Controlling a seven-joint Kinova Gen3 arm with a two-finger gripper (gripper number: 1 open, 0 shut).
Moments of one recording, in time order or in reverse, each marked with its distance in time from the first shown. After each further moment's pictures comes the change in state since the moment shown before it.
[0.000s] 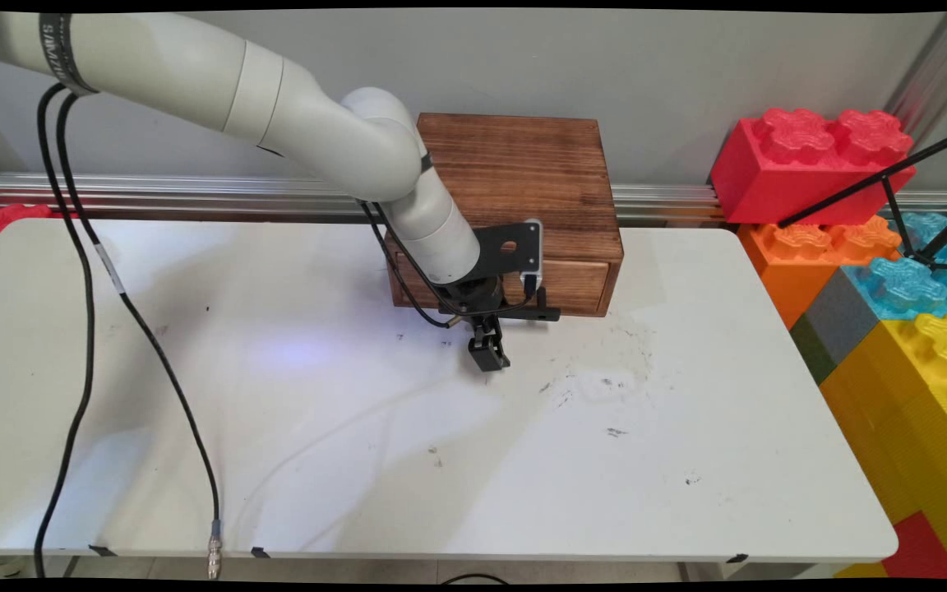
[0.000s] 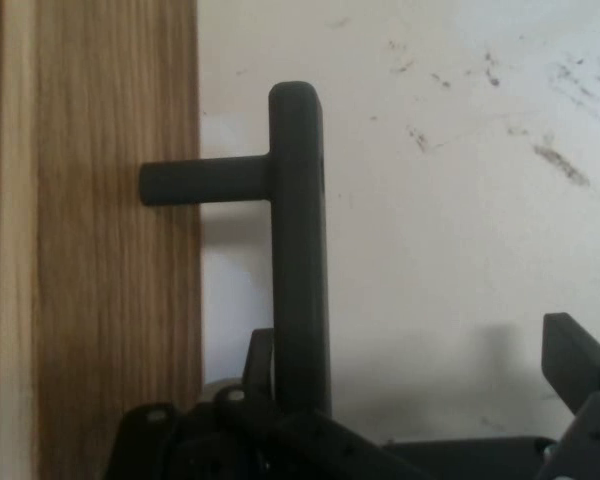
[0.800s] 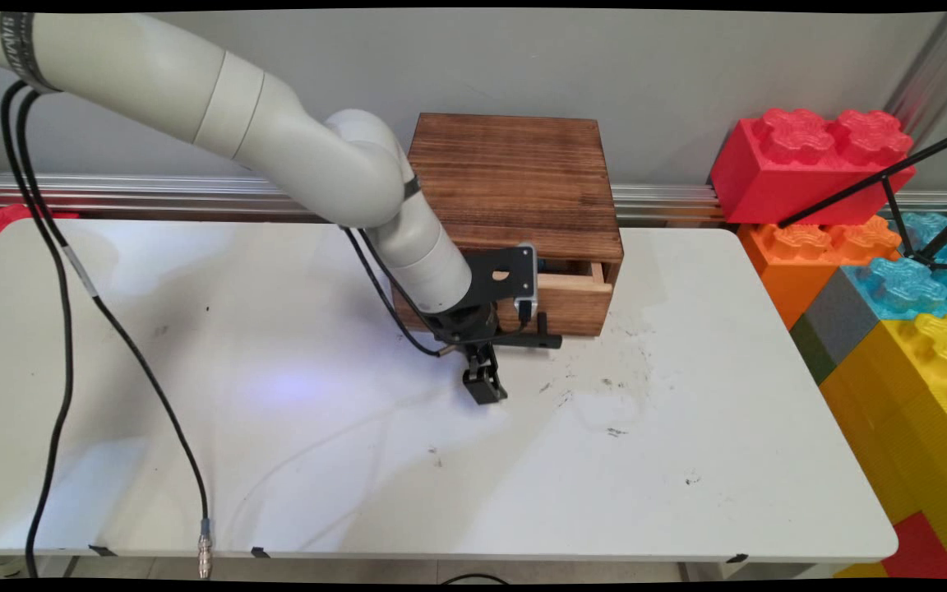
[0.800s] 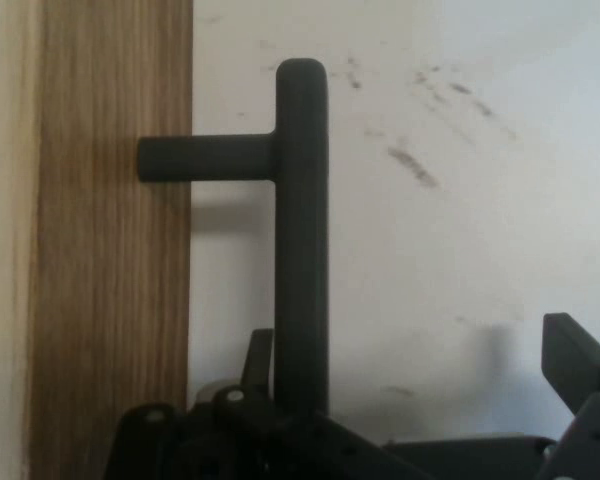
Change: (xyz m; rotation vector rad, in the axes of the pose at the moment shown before) arm -0.005 0.041 -0.007 -0.049 0.017 -0.048
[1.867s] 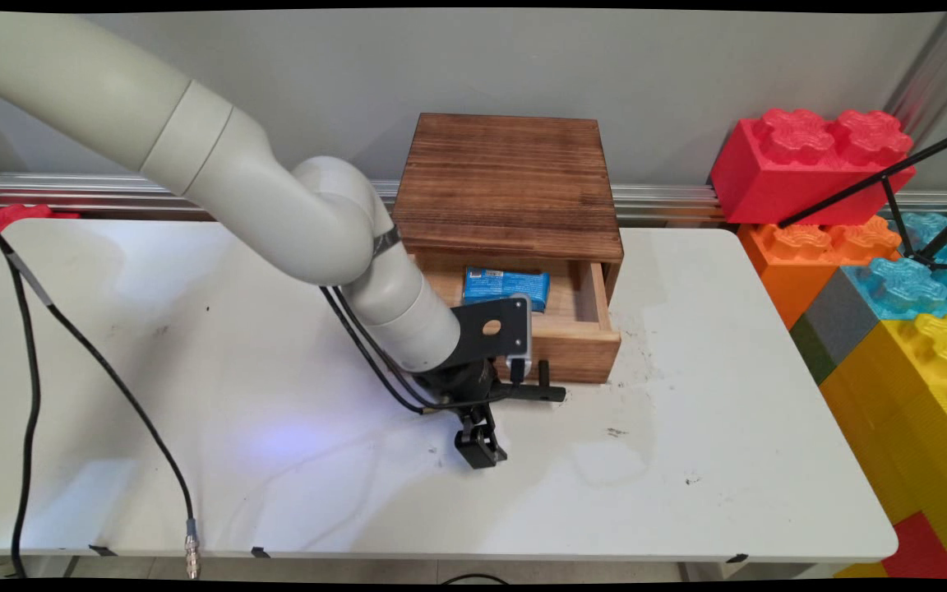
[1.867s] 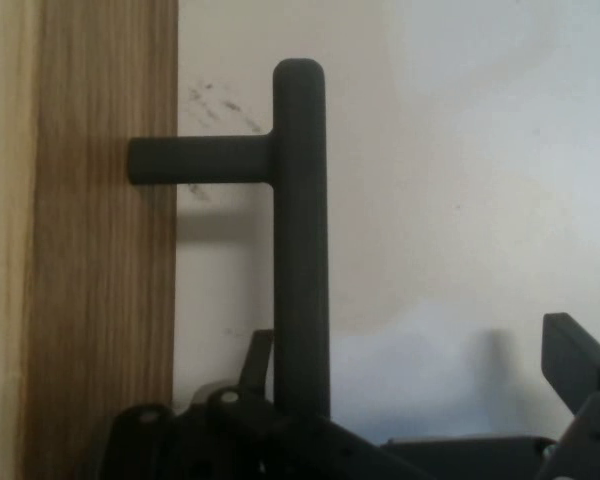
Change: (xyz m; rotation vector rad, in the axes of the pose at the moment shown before) arm -0.007 0.068 -0.006 -0.066 0.040 -0.012
